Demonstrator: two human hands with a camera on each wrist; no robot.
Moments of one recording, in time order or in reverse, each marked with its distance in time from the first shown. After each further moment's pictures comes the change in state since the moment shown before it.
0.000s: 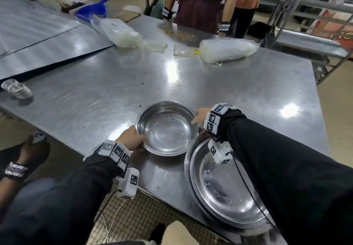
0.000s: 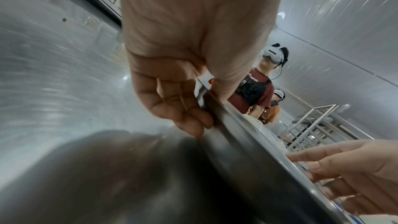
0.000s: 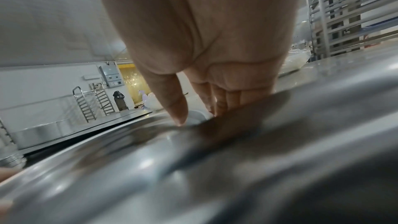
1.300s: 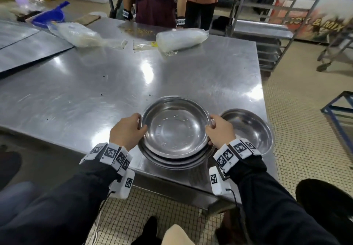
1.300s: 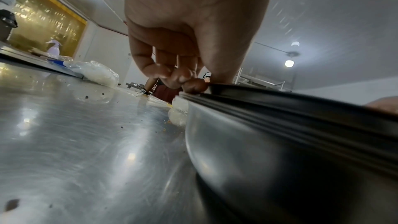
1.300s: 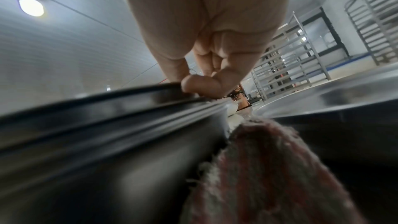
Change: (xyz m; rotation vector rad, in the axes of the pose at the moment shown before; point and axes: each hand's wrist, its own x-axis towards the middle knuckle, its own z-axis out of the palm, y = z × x) left_hand -0.153 0.087 0.112 0.466 0.280 0.415; right_hand -0.266 0.111 0.122 0.877 0.579 0.205
